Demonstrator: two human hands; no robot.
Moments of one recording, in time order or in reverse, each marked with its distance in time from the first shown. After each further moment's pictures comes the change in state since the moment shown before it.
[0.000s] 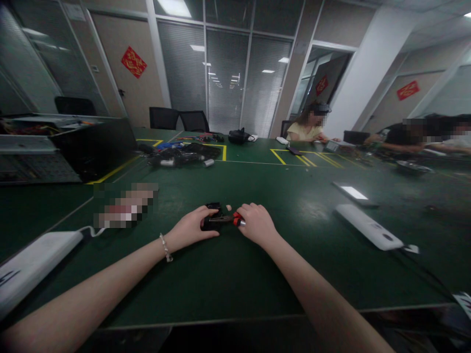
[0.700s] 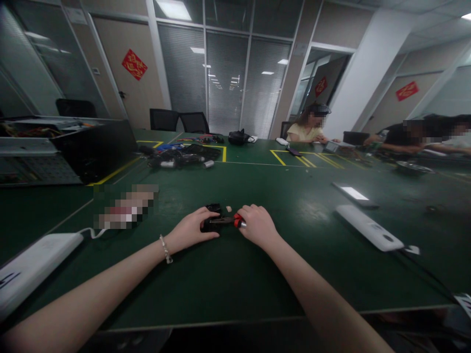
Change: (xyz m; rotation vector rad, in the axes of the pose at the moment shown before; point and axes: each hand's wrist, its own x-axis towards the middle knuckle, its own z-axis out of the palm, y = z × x) left_hand -0.001 -0.001 -0.001 -0.013 -0.016 0.027; right_hand -0.001 0.000 -0.001 0.017 0.009 0.008
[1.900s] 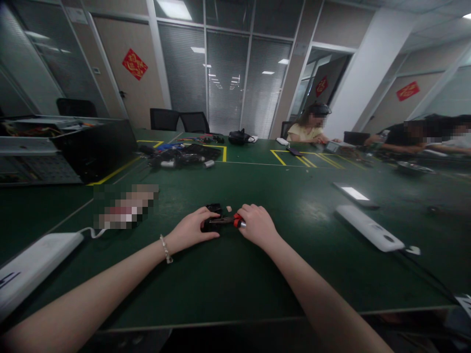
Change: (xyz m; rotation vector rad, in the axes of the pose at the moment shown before) left_hand 0.001 0.001 0.000 -0.003 -0.004 -0.016; right_hand 0.001 -0.001 0.000 -0.007 0.000 -0.009
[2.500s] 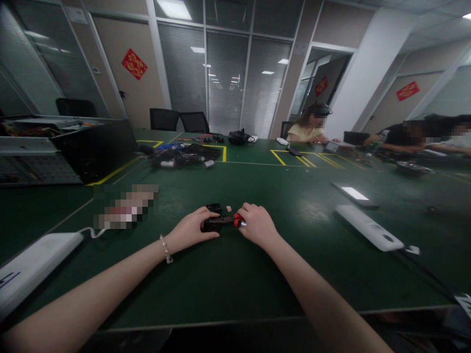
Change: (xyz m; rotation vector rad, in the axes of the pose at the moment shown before) left_hand 0.000 -0.002 0.002 0.005 0.008 0.005; right_hand 0.000 0.003 0.004 -0.008 0.007 -0.002
